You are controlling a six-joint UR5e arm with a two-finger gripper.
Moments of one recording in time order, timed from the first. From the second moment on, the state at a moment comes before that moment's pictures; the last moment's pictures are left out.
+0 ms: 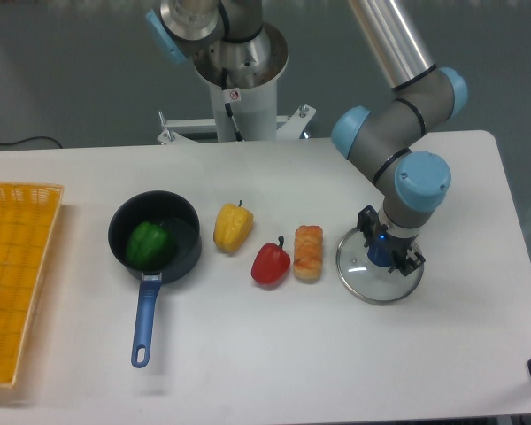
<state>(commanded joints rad) 2.73 -2.09 -1.66 -1.00 1.57 1.56</state>
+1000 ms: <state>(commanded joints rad) 2.73 -2.04 -1.66 -1.02 1.58 1.56</state>
